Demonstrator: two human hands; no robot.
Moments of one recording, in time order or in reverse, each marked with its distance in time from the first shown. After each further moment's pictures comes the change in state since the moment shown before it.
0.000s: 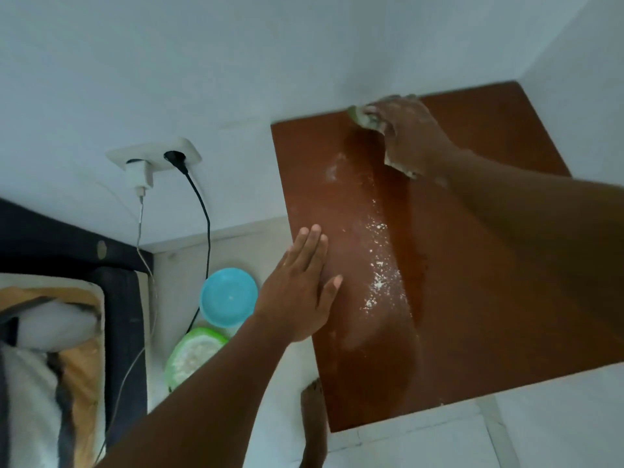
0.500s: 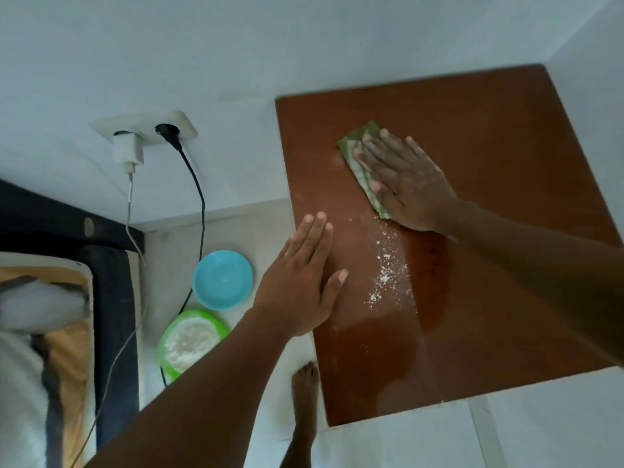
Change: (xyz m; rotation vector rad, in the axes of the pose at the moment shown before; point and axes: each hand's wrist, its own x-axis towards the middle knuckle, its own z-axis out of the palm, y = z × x) left_hand 0.001 -0.004 0.009 -0.018 0.039 0.008; right_hand -0.077 -0.009 0.045 -0.244 -0.177 -0.214
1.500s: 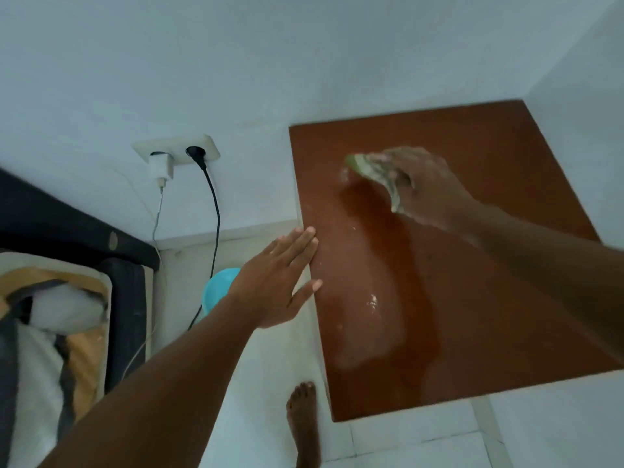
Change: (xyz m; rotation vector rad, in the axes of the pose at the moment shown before) left_hand -0.019 -0.044 -0.027 0.244 -0.050 0.175; right_hand -0.014 -0.026 -0.065 0.327 0.213 0.108
